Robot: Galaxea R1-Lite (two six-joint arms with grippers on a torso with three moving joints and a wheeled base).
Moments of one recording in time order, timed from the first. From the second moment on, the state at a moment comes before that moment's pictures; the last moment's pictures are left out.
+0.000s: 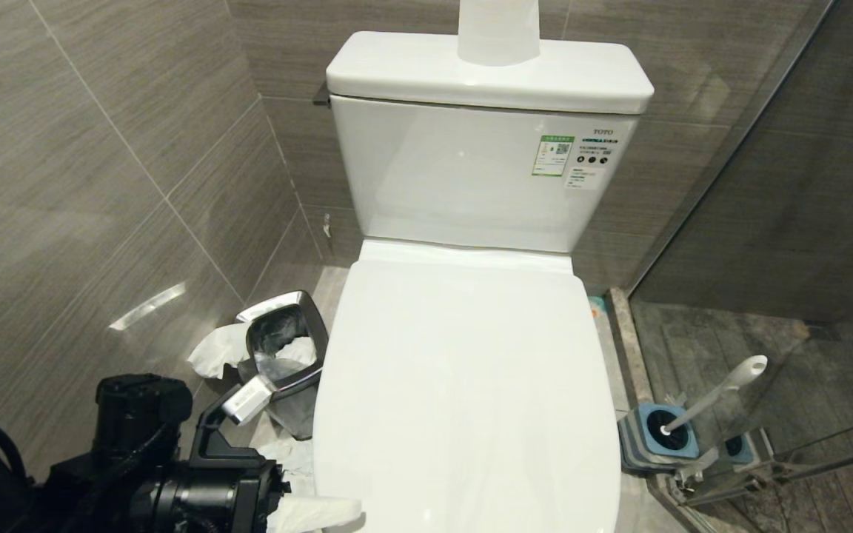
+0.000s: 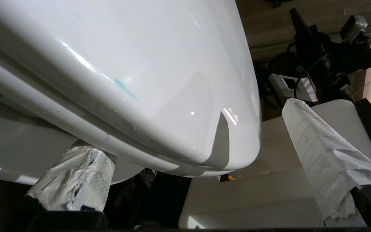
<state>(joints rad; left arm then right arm) -0.28 1.81 -0.26 -1.03 -1.12 -0.35 0.01 0.00 0.00 0.00 0.02 -0.02</state>
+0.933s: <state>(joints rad) -0.28 1.62 -0.36 -1.03 -1.11 -0.78 0.01 0.00 0.00 0.00 0.02 -0.02</state>
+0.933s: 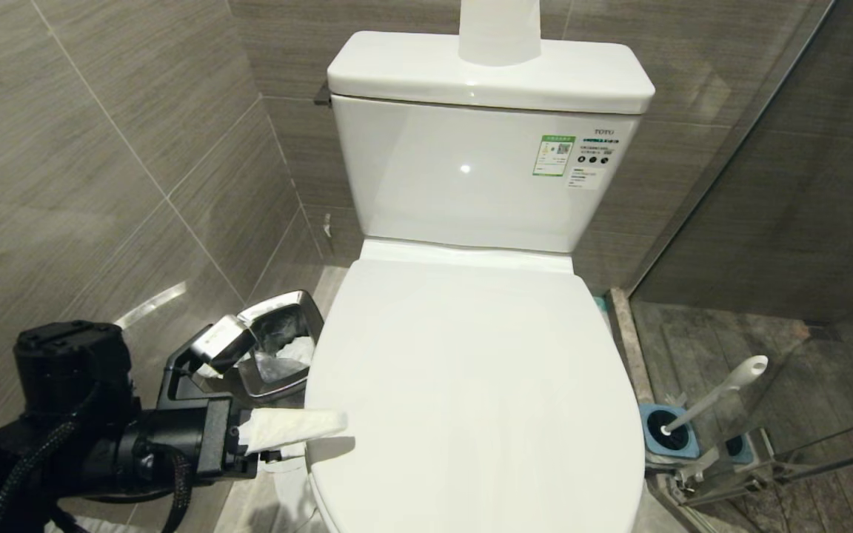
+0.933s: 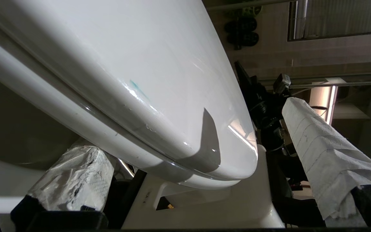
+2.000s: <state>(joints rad) -0.36 1.47 -0.47 -1.26 -1.14 -1.25 0.01 0.00 0.00 0.00 0.02 -0.02</state>
